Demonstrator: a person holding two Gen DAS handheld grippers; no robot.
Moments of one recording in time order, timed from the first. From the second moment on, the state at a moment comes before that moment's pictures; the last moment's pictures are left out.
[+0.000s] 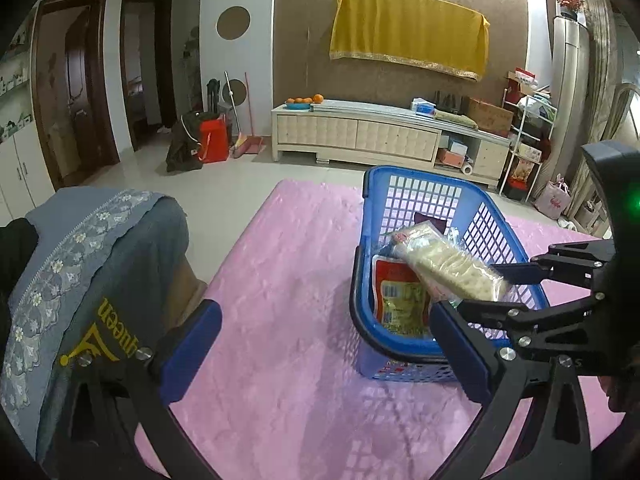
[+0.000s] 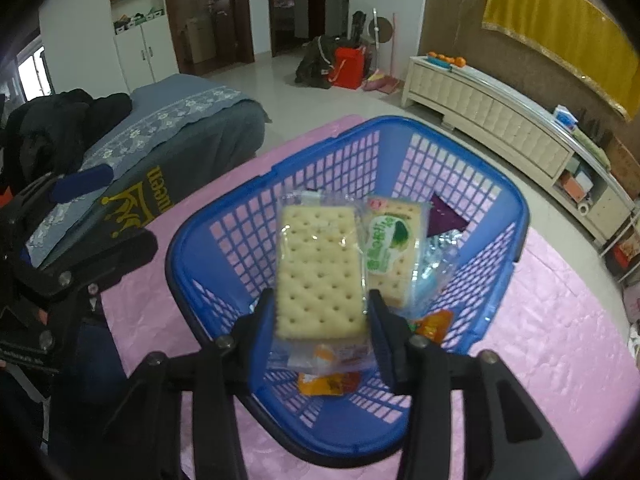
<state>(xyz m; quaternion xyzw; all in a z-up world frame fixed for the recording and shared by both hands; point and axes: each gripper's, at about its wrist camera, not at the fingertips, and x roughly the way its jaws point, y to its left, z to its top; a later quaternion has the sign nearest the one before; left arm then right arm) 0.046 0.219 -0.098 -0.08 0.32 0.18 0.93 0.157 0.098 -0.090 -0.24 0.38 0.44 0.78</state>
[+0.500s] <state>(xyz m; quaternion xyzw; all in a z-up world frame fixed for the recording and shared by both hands) 0.021 0.175 -0.101 -0.09 0.30 0.15 0.94 0.114 -0.014 -0.052 -0.13 0.33 0.35 0.87</state>
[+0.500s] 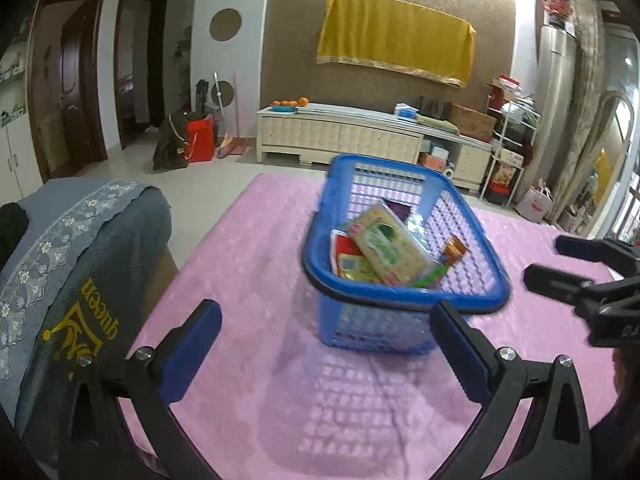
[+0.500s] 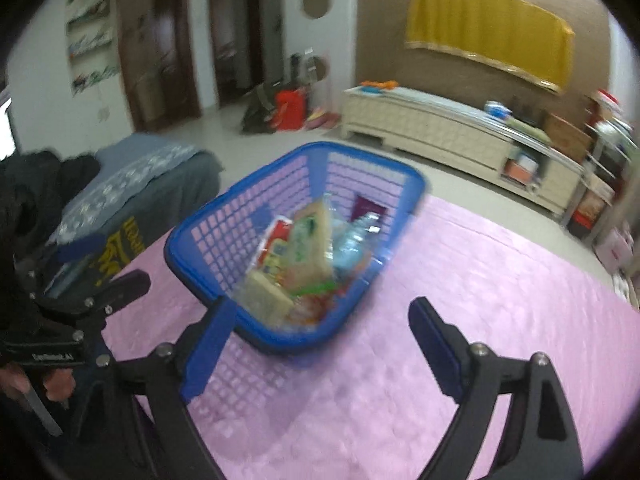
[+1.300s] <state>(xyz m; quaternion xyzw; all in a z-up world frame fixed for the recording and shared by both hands) -0.031 0.041 0.012 -0.03 0.21 0.04 0.98 0.017 -0.148 0.041 -0.03 0.25 0.23 0.94</state>
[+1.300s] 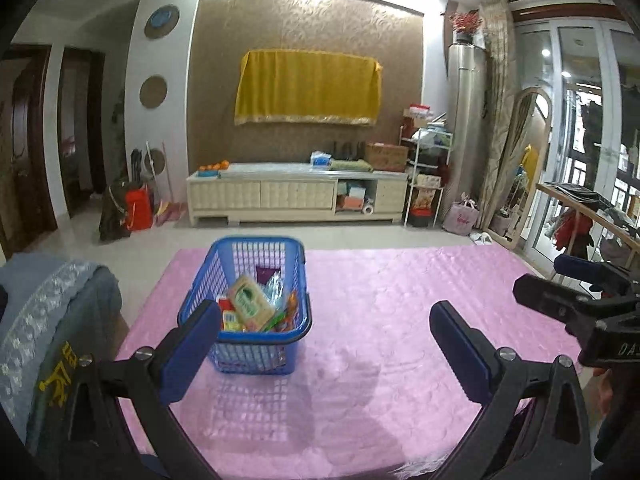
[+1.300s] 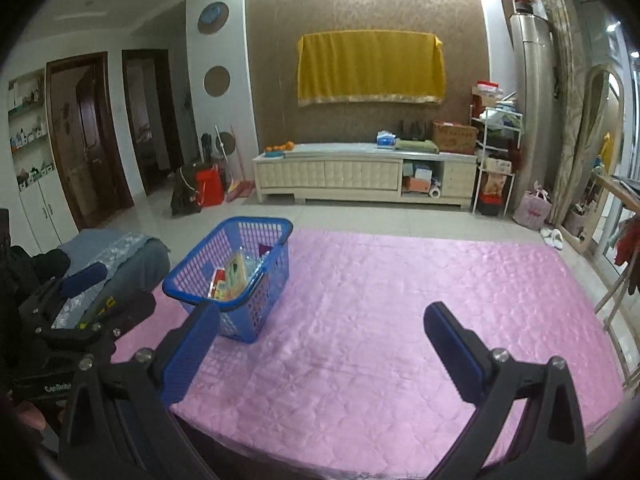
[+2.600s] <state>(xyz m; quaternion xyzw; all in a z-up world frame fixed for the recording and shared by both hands) -0.042 0.020 0.017 -0.02 0.20 0.01 0.98 0.002 -0.160 0.035 -0.02 0.25 0.23 0.94</state>
